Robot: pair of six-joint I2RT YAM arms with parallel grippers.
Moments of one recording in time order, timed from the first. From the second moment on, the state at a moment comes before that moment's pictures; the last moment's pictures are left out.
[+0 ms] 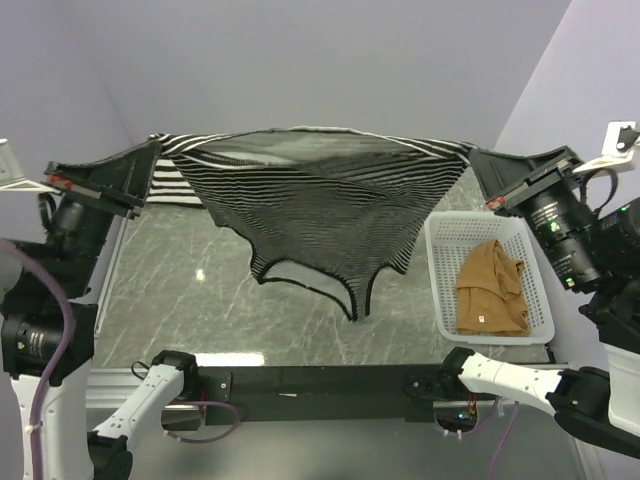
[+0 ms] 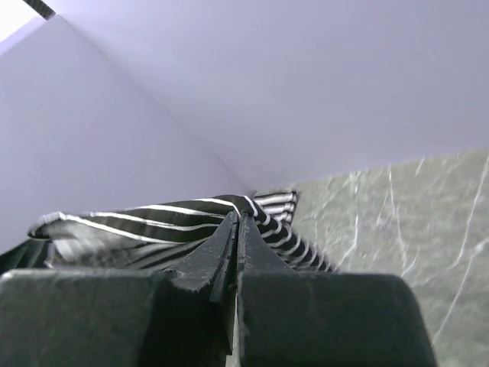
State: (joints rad) left arm -0.16 0.77 1.53 -0.35 0.17 -0.77; right arm 0.82 0.97 1.90 -0.79 0.50 0.62
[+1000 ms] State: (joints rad) left arm -0.02 1.57 1.88 0.01 0.42 -0.88; right arm 0.33 1.60 2.12 -0.48 -0.04 0.47
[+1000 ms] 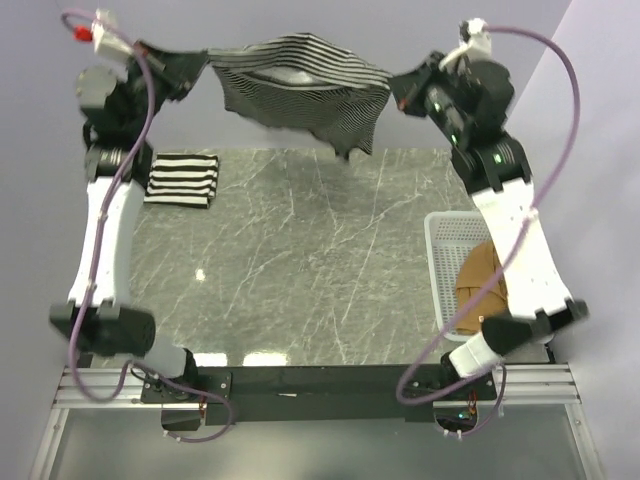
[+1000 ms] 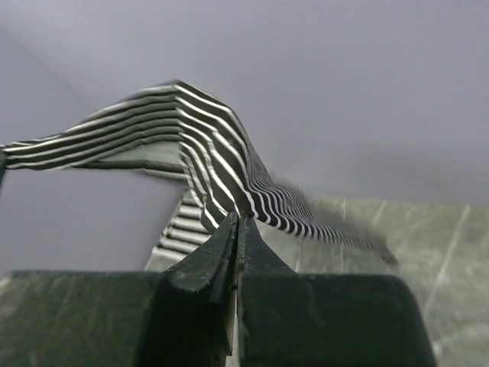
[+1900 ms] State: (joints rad) left arm -0.01 0.50 0.42 -0.34 0.36 -0.97; right arm 0.36 0.77 0.54 -0.49 -0.08 0.72
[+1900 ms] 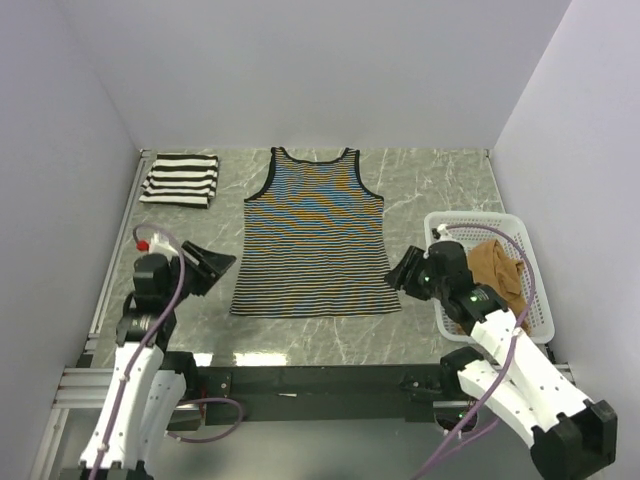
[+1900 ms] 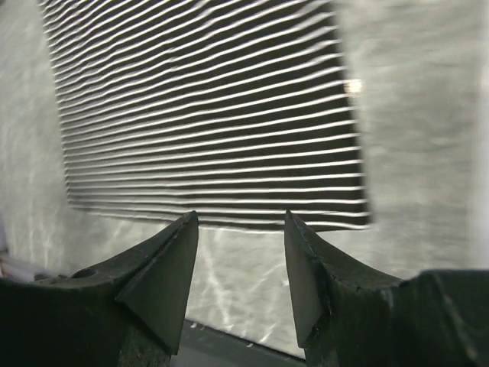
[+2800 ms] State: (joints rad) left arm 0.02 1.03 1.53 -0.39 0.20 -0.69; right arm 1.24 2.18 1.77 -0.46 0.30 0.92
